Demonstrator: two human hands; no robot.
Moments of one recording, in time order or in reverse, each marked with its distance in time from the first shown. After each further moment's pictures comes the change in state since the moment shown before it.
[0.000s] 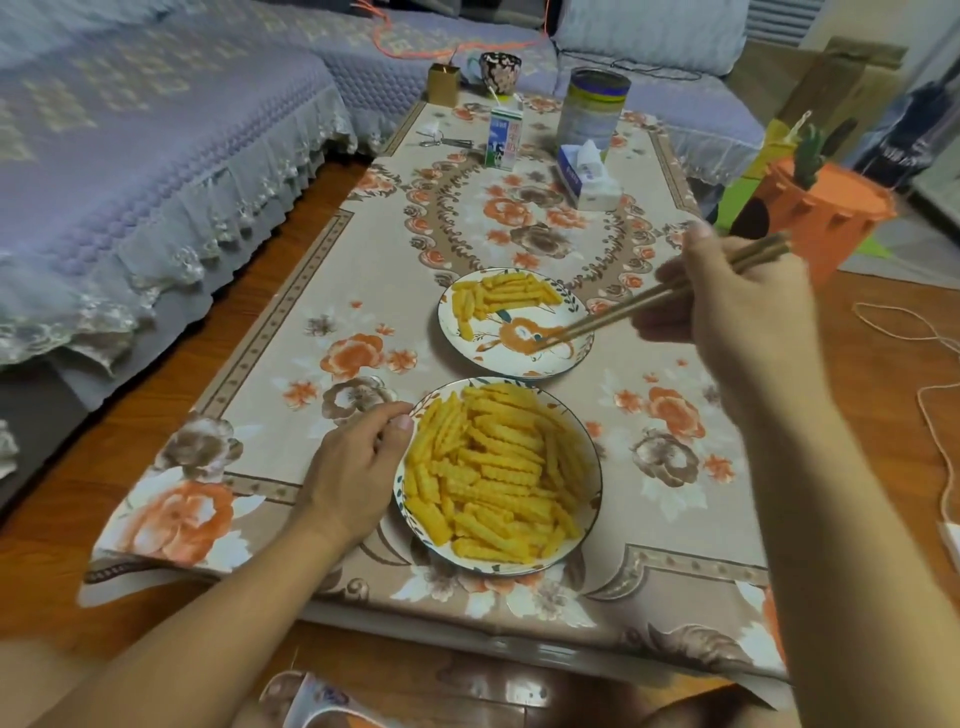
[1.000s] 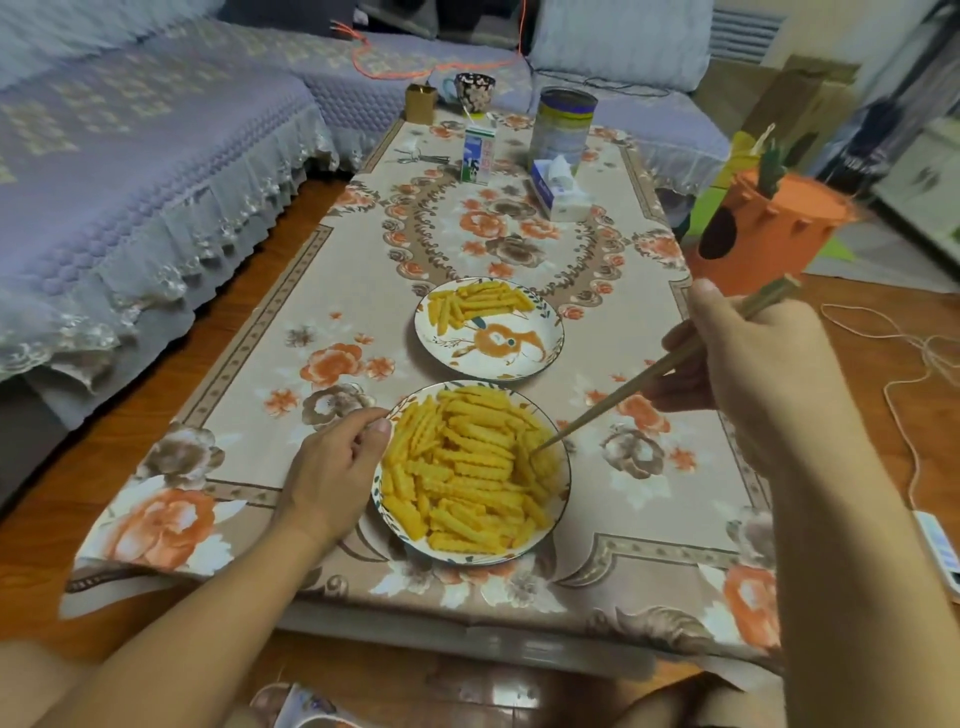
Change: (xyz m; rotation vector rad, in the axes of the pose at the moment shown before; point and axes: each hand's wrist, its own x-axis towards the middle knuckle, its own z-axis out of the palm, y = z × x) left_hand -0.001 0.008 -0.001 0.057 0.018 -0.005; right_hand -0.038 -0.009 -0.043 -0.032 -0.007 0.203
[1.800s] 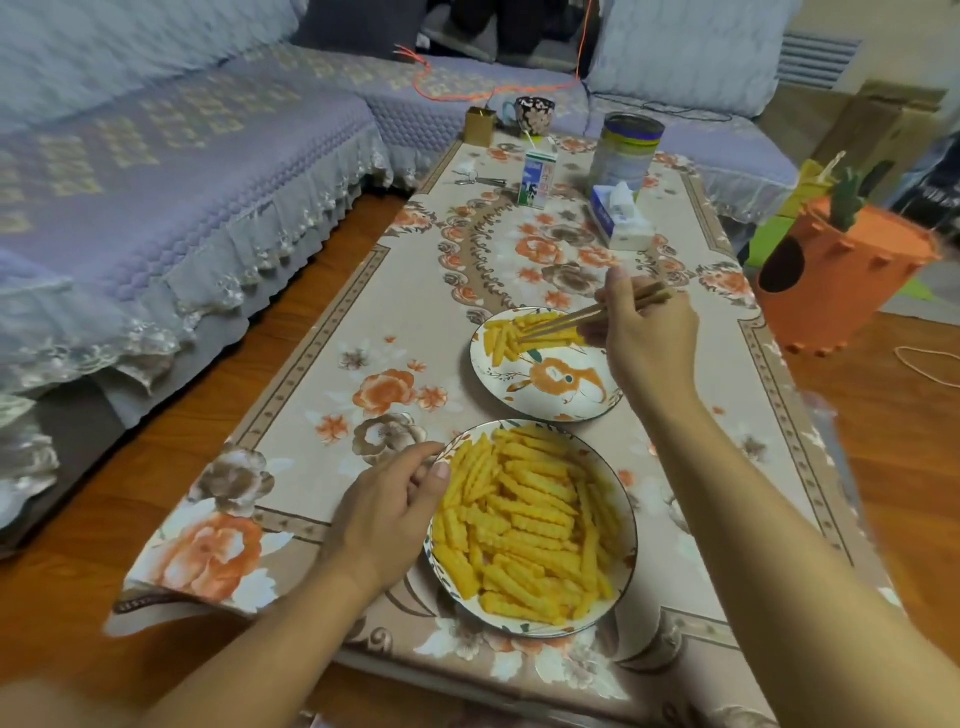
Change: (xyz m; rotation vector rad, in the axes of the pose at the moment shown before) left_hand 0.000 -0.004 -0.001 -0.019 -0.045 -0.033; right_hand 0.093 0.018 0.132 0.029 0.021 -0.322
